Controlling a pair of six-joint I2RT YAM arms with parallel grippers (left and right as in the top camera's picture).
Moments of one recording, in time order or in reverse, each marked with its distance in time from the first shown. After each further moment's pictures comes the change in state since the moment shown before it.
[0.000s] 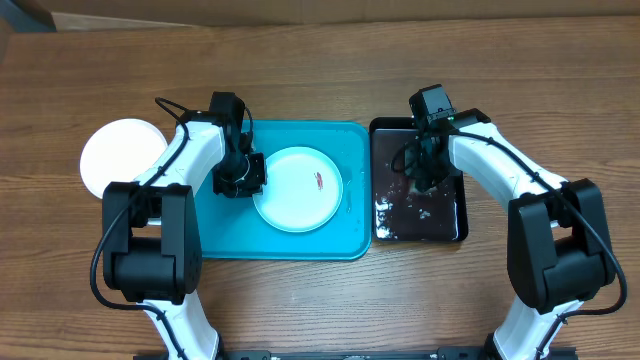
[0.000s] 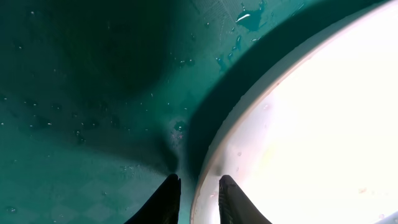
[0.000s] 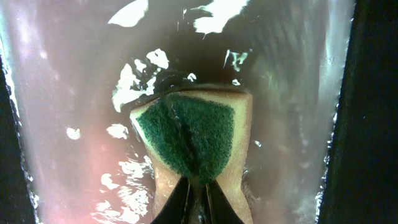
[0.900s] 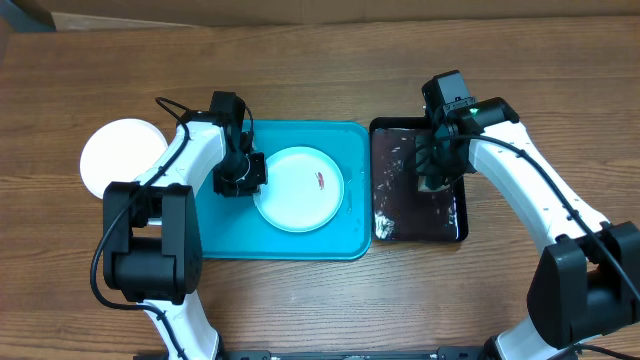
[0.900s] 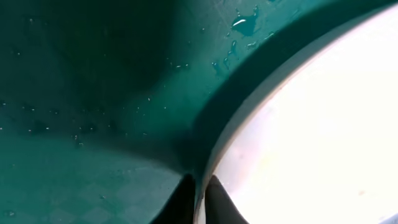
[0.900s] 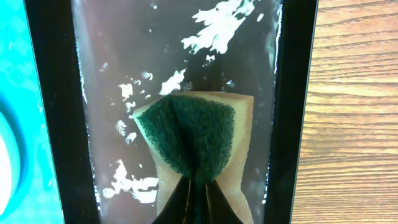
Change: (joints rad) left arm -0.003 0.000 0.000 0.008 0.000 0.004; right arm 0.000 -0.170 0.077 -0.222 0.000 -0.001
